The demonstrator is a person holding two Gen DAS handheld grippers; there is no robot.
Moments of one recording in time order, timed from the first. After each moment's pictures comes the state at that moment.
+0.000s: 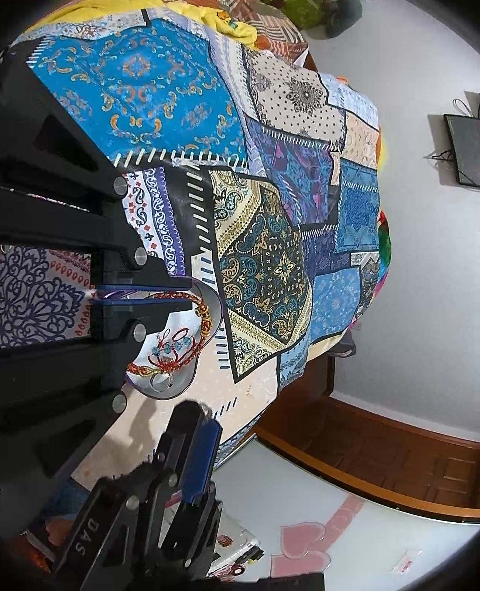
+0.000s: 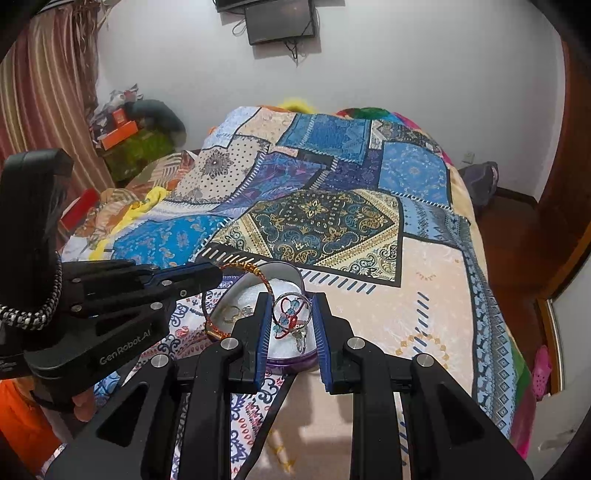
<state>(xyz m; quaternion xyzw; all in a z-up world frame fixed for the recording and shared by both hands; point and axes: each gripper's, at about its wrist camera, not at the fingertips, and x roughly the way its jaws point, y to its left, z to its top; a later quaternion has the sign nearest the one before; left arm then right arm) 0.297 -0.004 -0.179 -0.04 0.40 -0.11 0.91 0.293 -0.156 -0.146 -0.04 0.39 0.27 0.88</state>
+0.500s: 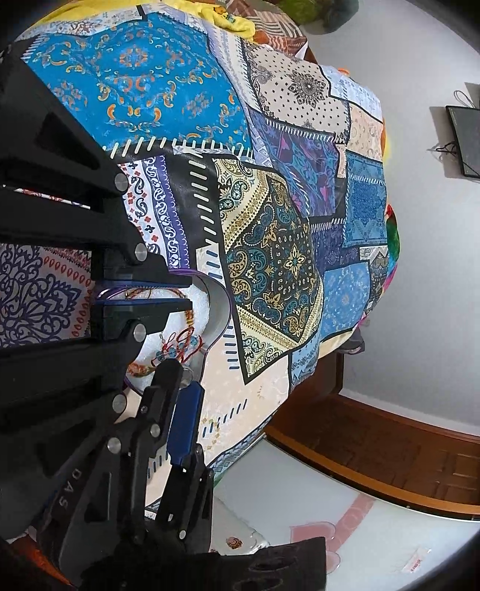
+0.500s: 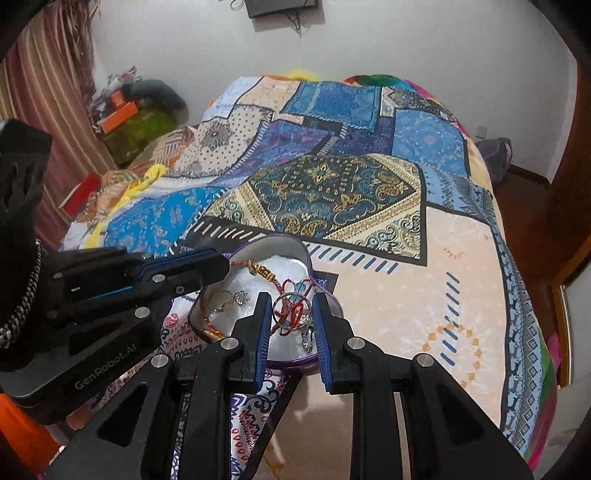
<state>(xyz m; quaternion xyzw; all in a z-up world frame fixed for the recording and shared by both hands) 0.304 -0.010 -0.189 -0.03 0.41 -0.12 0.90 0.306 -0.144 -0.172 -0.04 0.44 0.28 0.85</state>
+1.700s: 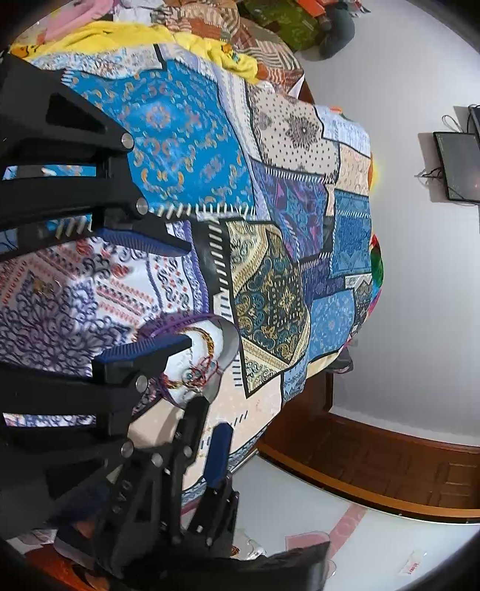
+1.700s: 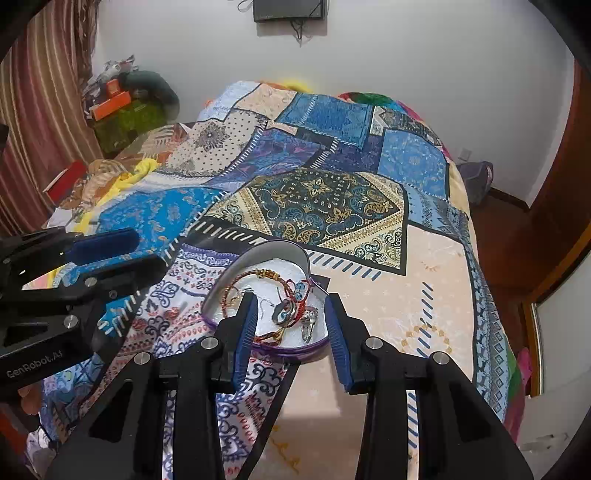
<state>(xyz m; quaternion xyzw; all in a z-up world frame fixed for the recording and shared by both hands) 0.251 0.023 -0.156 -0.01 0.39 -0.07 0.92 0.284 -0.135 -0.148 -0.09 0.41 0.25 0.87</state>
